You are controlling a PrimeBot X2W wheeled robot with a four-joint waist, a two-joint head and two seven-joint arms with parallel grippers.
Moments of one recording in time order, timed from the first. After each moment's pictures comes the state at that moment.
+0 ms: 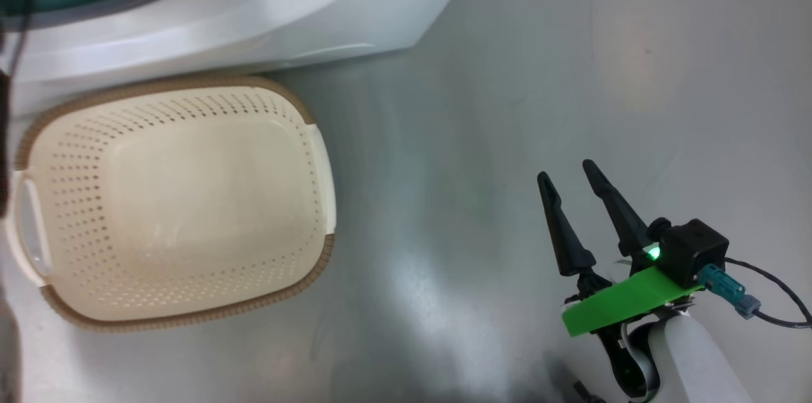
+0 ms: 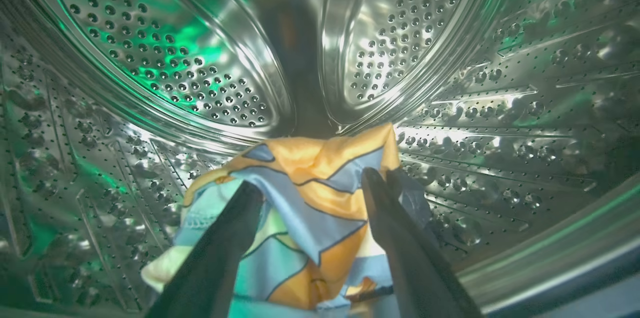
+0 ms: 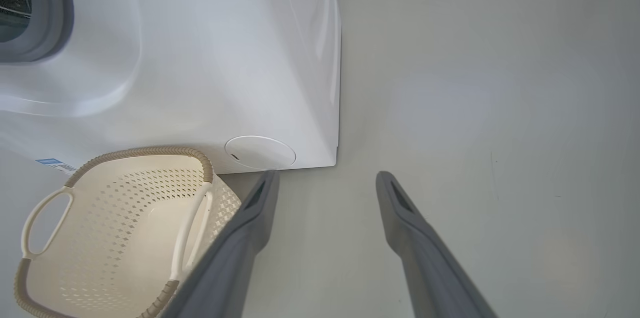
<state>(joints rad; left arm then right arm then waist) -1.38 0.27 -0.24 1.00 -0.38 -0.13 -0.25 -0.27 -0.05 0.14 0.19 0.27 0.13 -0.26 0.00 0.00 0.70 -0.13</state>
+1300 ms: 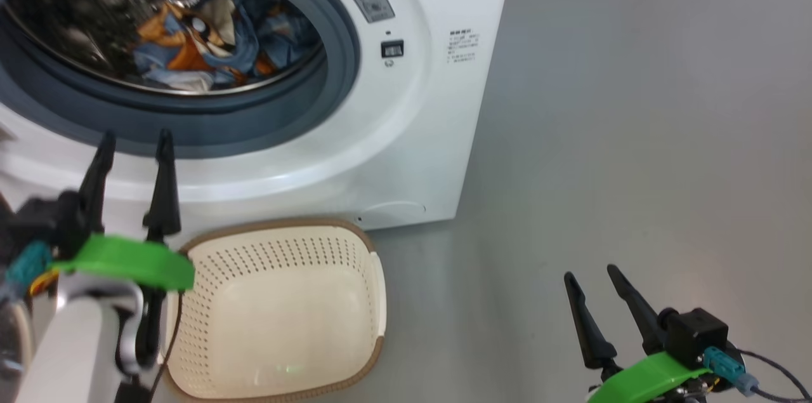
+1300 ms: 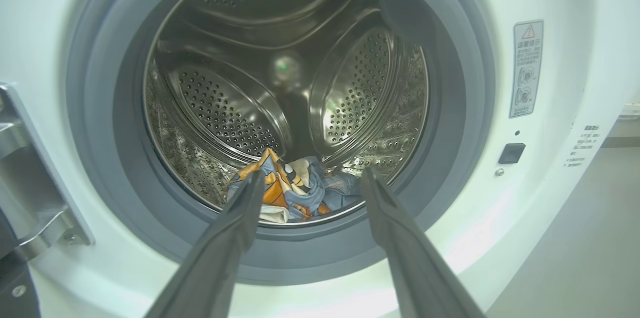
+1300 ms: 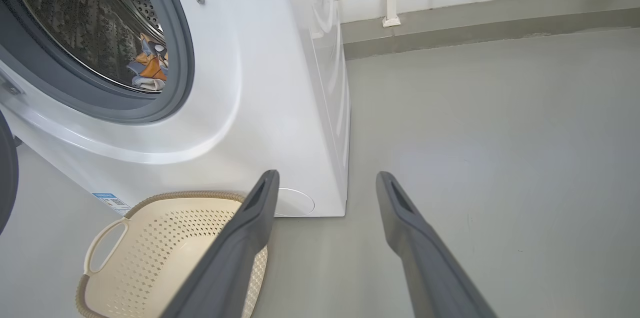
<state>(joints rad) -0.46 0.22 -0.14 0.34 -0.38 0.00 -0.26 -0.08 -0.05 0.07 0.26 0.22 0.13 -0.26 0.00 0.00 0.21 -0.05</state>
